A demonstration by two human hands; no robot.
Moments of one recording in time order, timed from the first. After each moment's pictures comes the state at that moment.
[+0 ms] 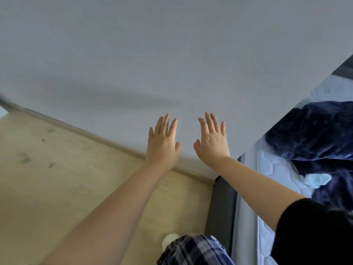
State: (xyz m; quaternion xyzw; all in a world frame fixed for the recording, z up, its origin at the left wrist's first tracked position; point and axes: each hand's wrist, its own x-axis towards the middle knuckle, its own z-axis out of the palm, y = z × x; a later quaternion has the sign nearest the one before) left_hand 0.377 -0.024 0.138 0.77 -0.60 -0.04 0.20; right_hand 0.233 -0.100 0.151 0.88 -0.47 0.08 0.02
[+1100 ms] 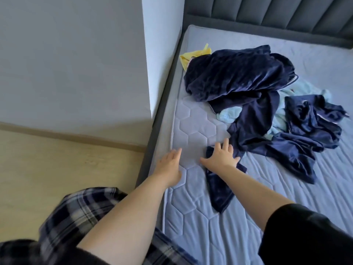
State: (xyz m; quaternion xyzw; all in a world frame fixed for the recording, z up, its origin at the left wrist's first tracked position) left_hand 0.006 0.022 -0.025 0.67 -0.69 -0.28 0.02; right_hand -0.170 -0.036 -0.011 0.65 -0.74 -0.07 -0.17
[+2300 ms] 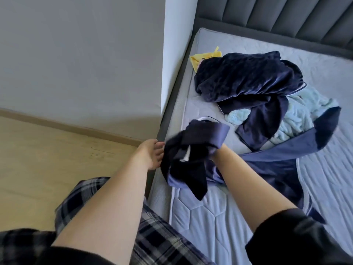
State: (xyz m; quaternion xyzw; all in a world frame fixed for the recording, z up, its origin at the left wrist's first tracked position) left_hand 0.076 0.018 0.005 0.58 -0.04 -0.69 0.43; right_hand -0.101 -0.028 0.056 0.45 -0.60 0.27 -0.61
